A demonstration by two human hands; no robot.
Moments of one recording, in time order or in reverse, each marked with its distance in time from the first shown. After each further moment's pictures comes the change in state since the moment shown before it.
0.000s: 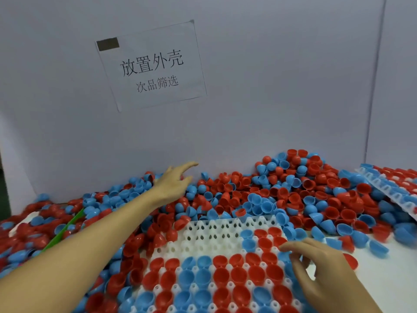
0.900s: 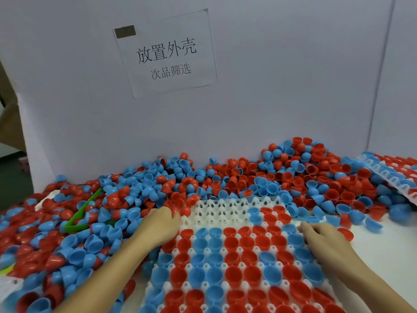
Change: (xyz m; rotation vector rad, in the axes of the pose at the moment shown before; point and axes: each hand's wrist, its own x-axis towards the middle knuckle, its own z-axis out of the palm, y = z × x) left_hand -0.129 -0.035 0.031 0.193 -0.037 -0.373; right_hand 0.005 0.007 0.012 0.162 -0.123 0.637
